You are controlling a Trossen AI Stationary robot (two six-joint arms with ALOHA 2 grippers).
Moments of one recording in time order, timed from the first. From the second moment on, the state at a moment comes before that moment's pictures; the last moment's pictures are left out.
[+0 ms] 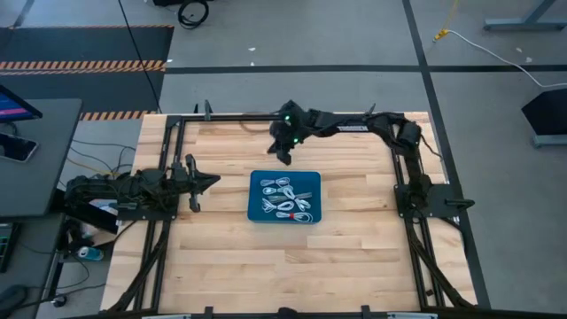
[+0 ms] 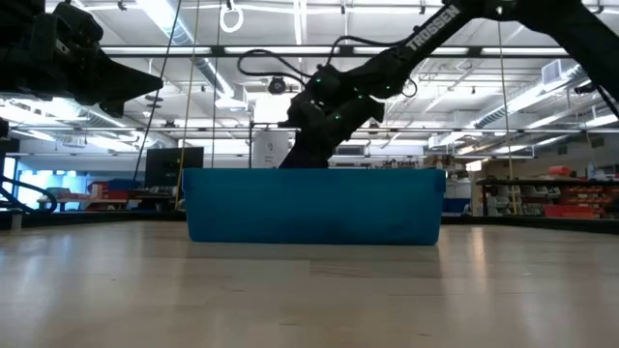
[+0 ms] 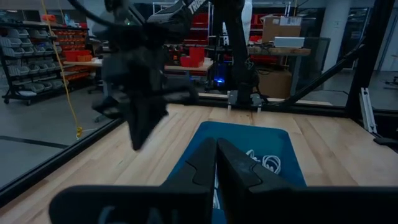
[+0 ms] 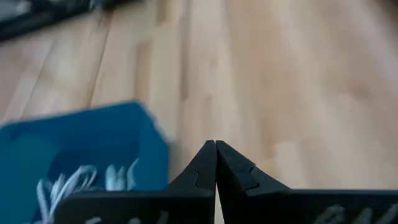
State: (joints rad) left arm -0.05 0.01 0.03 0.00 -0.29 -0.01; right arm -0.46 2.06 1.49 -0.20 -0.50 -0.08
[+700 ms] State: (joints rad) left arm -0.05 0.01 0.03 0.00 -0.29 -0.01; right arm -0.36 2.09 1.54 -0.35 -0.47 -0.18
